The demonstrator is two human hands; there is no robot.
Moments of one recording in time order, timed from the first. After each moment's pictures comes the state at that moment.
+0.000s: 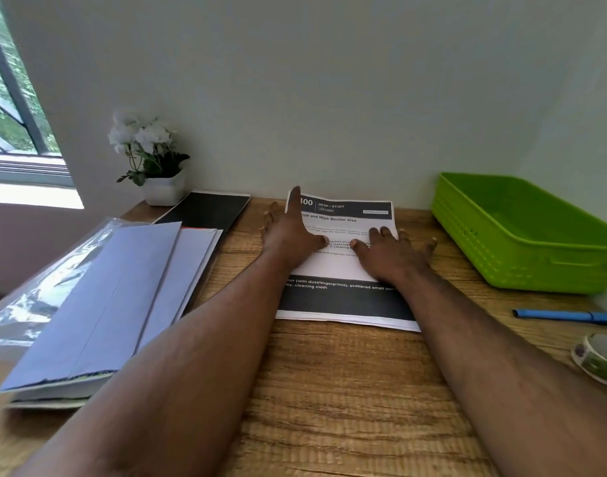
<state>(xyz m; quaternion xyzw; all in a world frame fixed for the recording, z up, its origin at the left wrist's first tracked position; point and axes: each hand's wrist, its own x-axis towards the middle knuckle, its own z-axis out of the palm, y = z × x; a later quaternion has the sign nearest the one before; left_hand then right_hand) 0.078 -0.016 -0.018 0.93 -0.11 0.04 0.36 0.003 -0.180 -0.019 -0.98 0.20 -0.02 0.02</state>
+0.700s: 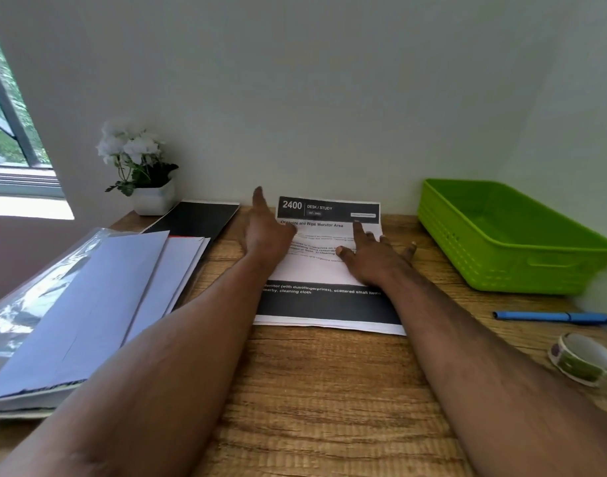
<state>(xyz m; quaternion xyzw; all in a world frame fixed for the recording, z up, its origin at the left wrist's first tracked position) 0.083 -0.013 -0.012 0.85 -0.05 0.12 0.51 0.000 -0.183 -0.013 -0.98 0.16 -0.02 0.09</state>
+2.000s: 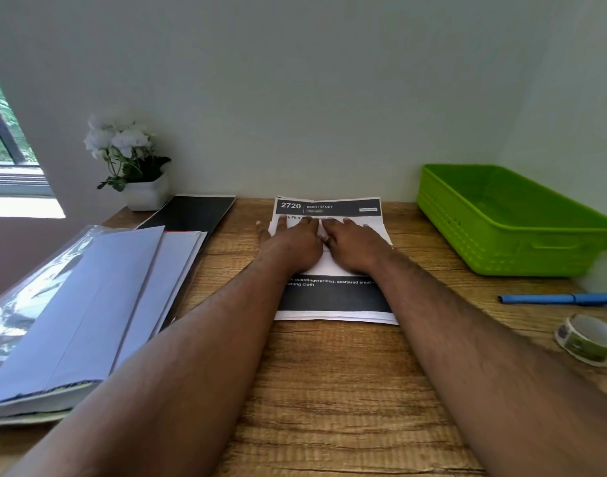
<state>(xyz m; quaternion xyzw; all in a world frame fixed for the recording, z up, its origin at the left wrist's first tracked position) 0.057 -0.038 -0.016 0.97 -0.22 -0.02 0.11 0.013 -0.163 -0.011 -1.00 0.00 -0.05 0.07</state>
